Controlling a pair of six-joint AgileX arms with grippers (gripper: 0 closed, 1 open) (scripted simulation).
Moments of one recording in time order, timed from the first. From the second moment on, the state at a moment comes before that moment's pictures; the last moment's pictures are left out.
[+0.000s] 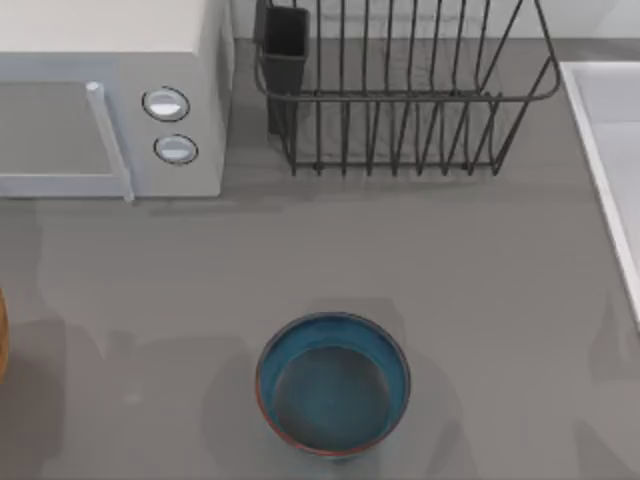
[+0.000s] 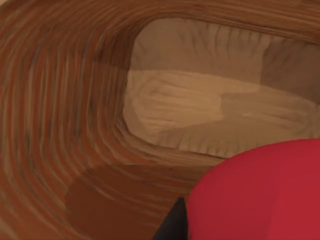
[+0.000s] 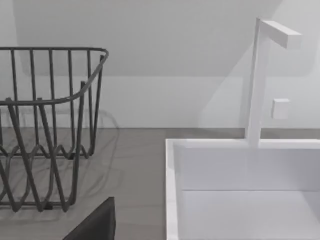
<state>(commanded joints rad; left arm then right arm) 0.21 1.52 1.03 -1.10 -0.01 -1.27 0.00 0.00 0.00 0.00 0.00 0.00</state>
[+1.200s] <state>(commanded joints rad) 0.20 1.47 0.98 -1.05 -0.01 -1.21 0.00 0.00 0.00 0.00 0.00 0.00</state>
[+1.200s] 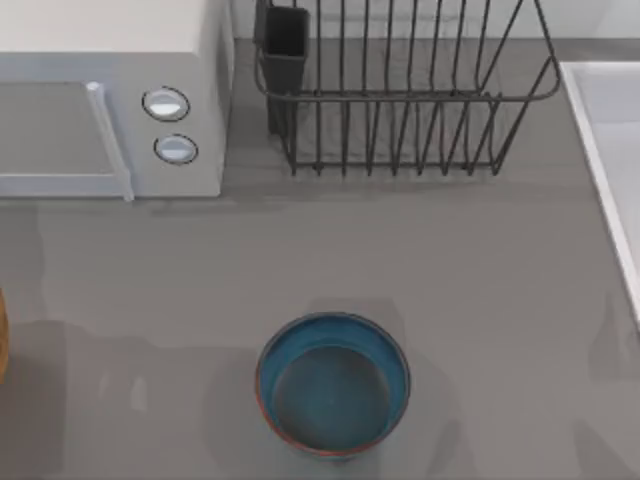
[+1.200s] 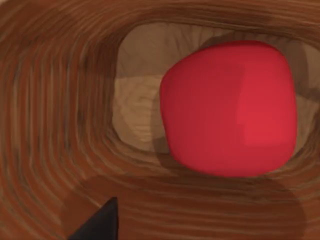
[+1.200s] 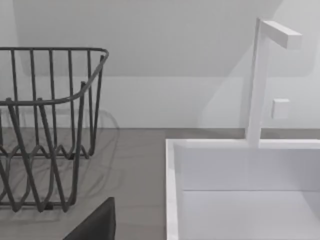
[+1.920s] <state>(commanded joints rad) 0.07 0.46 0.37 -0.39 0.00 -0.43 0.00 0.00 0.00 0.00 0.00 0.00</state>
